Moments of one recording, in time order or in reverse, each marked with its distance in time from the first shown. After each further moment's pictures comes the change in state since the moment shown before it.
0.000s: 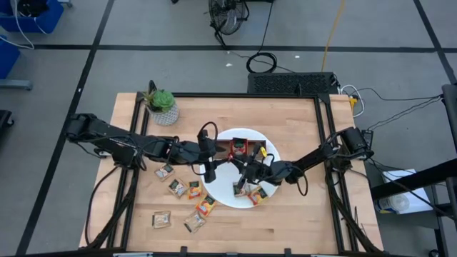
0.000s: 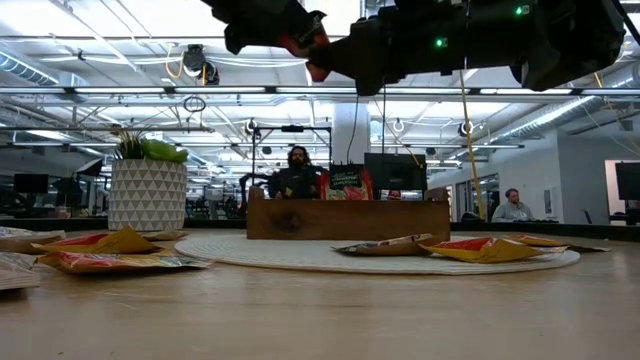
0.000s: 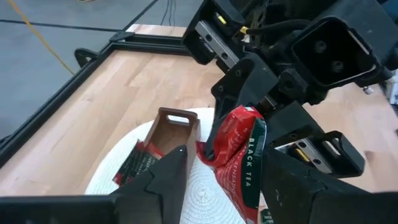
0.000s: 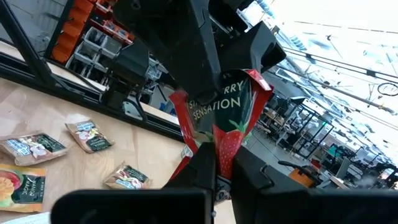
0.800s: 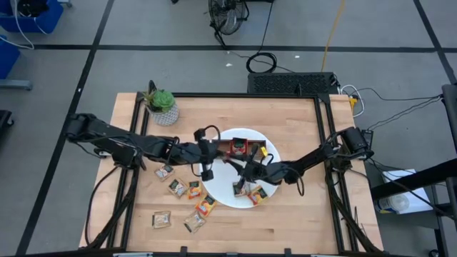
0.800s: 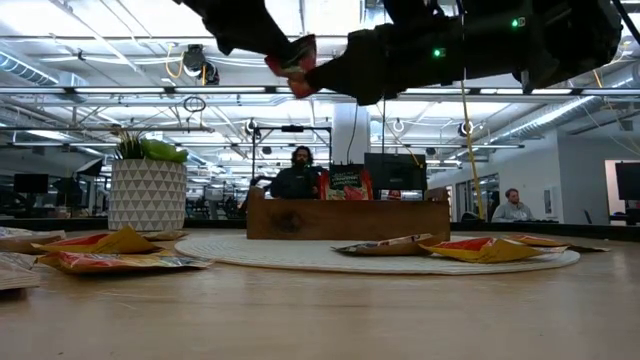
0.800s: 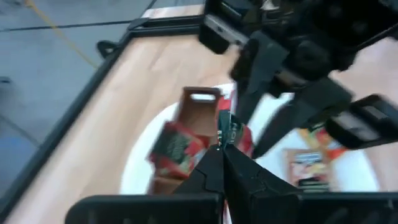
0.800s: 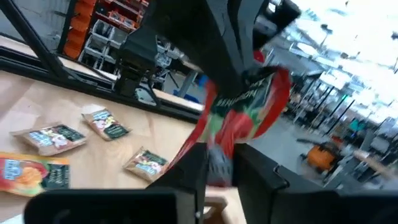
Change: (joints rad) left arm 0.003 -0.015 0.000 -0.105 -0.076 0.105; right arm 0.000 -0.002 0.001 -0.174 -0.005 0.219
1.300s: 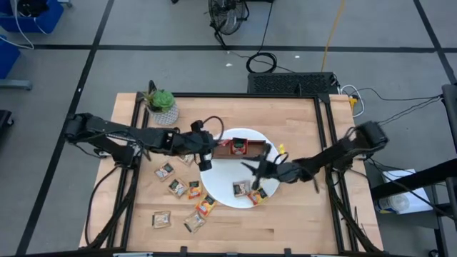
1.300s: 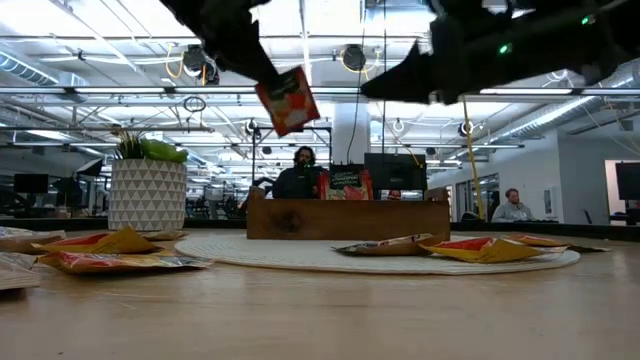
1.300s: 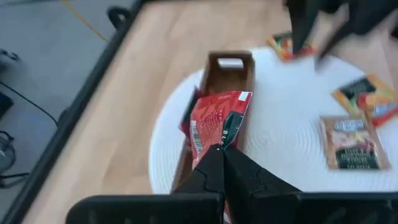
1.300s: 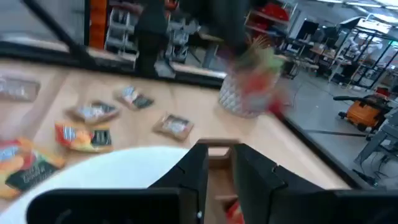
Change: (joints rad) left arm 0.107 -0.013 -0.001 -0.130 0.079 0.040; right arm 0.034 -0.254 -0.198 -0.194 -0.002 0.278
